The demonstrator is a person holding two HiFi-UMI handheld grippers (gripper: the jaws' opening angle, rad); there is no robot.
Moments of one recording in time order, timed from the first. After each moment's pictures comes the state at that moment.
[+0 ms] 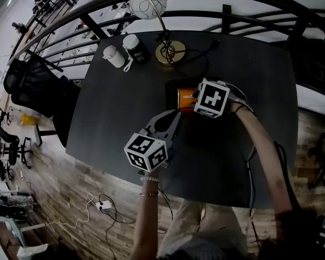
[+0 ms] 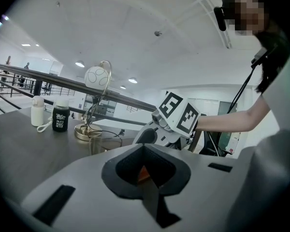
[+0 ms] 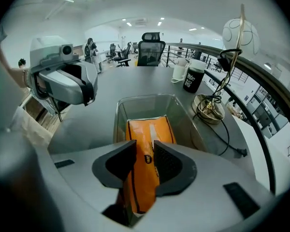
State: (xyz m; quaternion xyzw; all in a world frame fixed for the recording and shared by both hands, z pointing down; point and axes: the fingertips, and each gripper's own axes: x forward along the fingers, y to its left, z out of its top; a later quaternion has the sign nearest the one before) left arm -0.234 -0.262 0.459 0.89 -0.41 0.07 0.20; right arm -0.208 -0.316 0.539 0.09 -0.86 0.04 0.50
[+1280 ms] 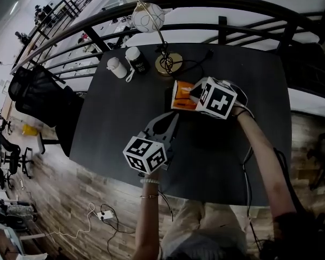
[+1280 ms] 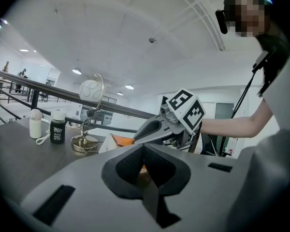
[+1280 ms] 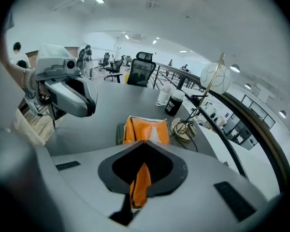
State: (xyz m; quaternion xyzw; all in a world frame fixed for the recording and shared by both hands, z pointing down) left arm -0.232 -0.254 0.421 0.90 -0.41 0.04 0.16; right arm -0.202 -0.323 0.464 0.17 -0.89 -0.03 0.42
